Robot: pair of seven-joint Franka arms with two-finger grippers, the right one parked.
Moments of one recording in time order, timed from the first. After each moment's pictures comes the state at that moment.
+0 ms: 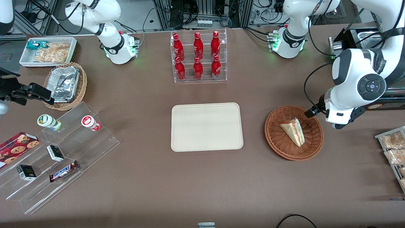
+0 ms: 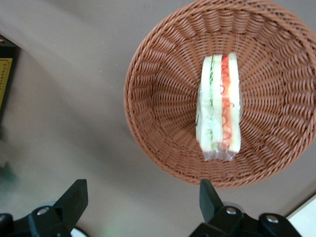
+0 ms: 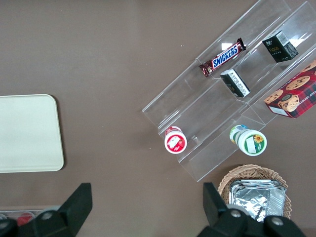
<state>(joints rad) 0.10 0.09 -0.20 -2.04 0.08 1.89 -0.72</state>
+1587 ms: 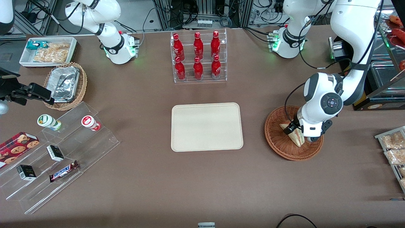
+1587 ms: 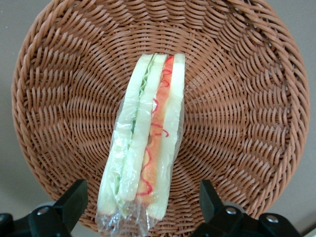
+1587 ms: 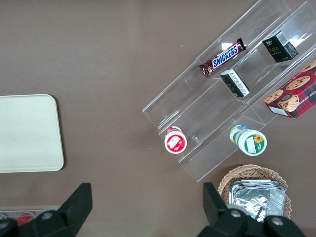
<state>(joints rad) 0.06 0.30 -0.24 -2.11 0.08 2.28 -0.96</state>
